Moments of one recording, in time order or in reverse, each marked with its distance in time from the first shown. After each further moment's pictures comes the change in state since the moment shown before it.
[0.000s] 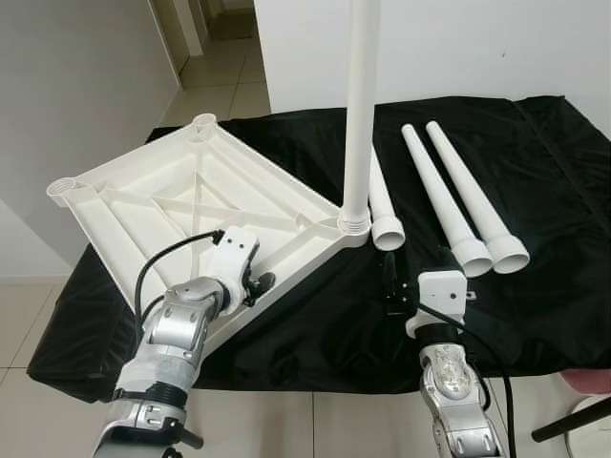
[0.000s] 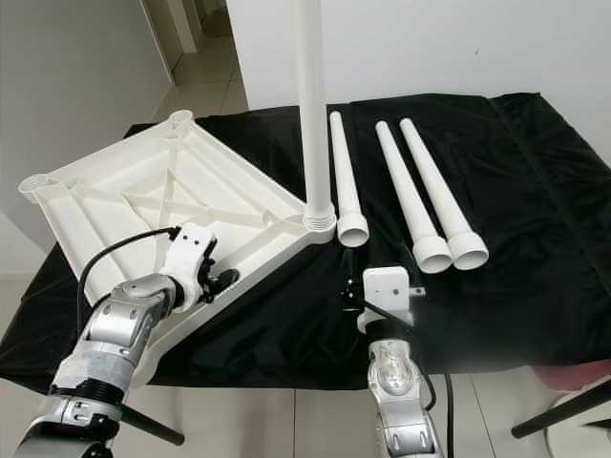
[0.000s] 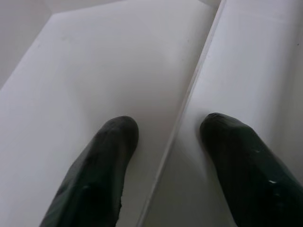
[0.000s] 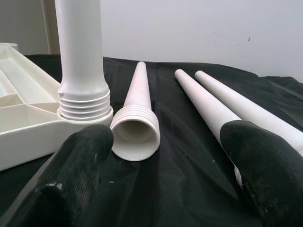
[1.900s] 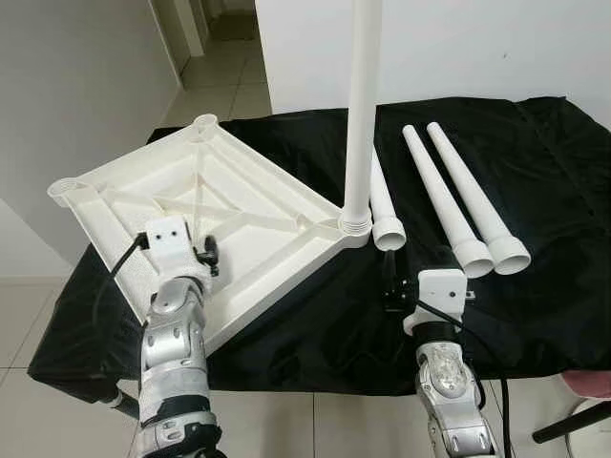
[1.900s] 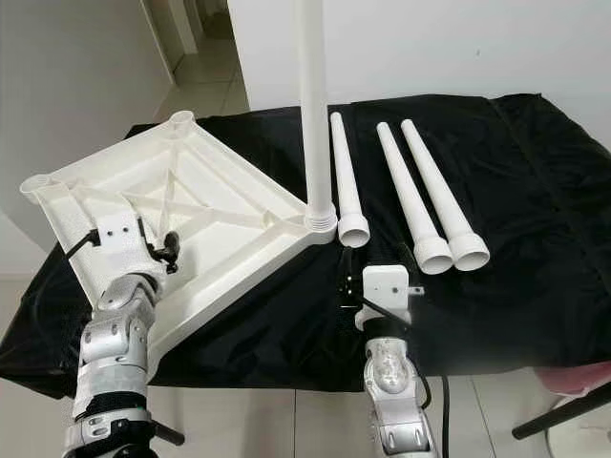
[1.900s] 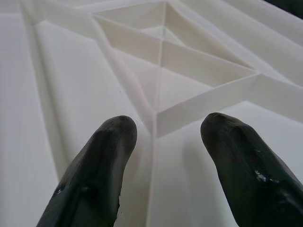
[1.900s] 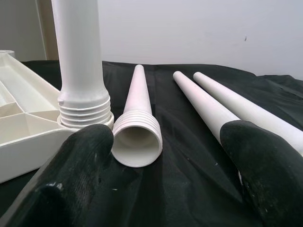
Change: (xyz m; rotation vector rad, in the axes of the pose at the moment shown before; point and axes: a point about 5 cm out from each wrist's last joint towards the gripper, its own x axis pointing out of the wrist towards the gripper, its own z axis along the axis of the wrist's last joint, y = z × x) left arm -0.029 0.036 -0.001 -0.427 -0.325 0.579; right arm 0.001 0.003 0.002 0.026 -0.005 -0.031
